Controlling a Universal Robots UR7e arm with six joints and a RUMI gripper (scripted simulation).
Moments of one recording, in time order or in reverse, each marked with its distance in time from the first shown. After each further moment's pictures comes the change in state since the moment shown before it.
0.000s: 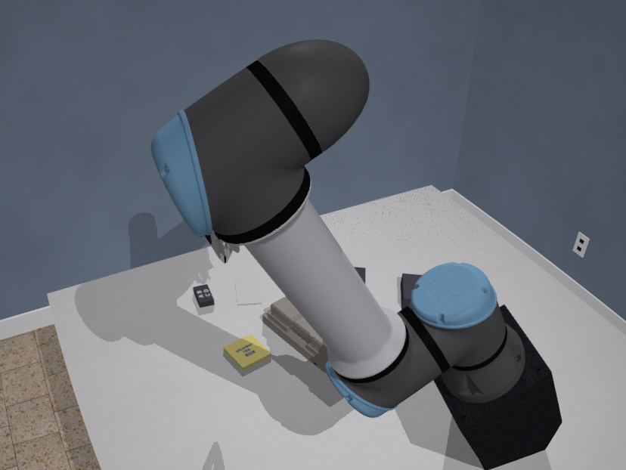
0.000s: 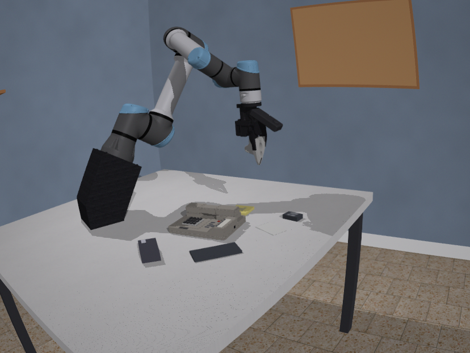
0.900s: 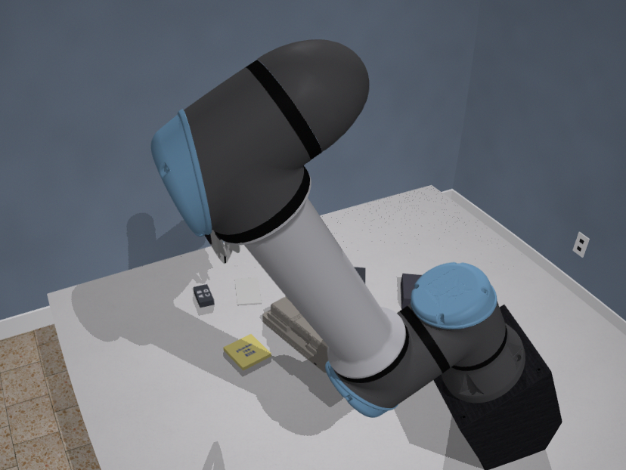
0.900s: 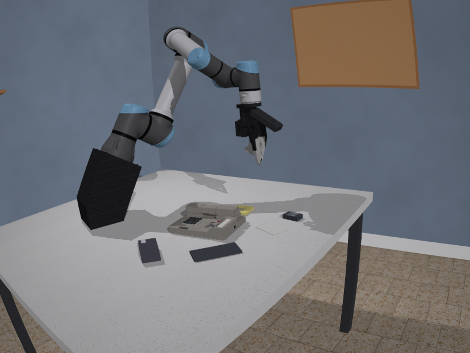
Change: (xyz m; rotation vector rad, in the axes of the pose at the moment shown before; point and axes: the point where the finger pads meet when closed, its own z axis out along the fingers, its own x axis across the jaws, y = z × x) arm 0.000 -0.001 0.001 0.003 -0.004 -0.008
